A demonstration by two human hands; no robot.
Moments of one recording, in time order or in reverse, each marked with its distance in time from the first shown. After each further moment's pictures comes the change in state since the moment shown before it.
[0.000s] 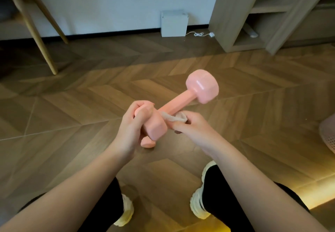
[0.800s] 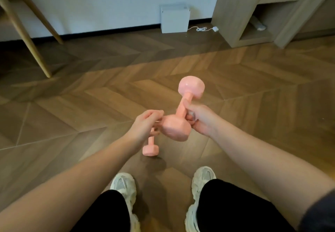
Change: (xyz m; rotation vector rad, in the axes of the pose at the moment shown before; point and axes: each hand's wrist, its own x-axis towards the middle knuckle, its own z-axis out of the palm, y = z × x) left_hand 0.107 -0.063 -0.018 0.233 0.024 -0.320; right_hand 0.137 0.043 -0.025 0.590 0.165 0.327
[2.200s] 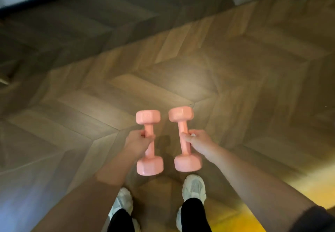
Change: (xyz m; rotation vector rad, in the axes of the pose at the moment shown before) left_hand 0.181 0.057 0.041 0.484 0.056 -0.596; right_hand 0.121 -0.068 -0.080 -0.590 0.087 0.379
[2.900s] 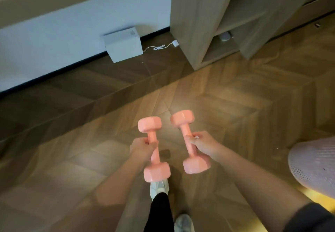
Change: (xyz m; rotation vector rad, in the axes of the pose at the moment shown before) left_hand -0.070 0.355 0.010 0.004 -0.011 0.114; right_hand -0.044 -0.228 -0.276 -0.042 0.108 -0.049
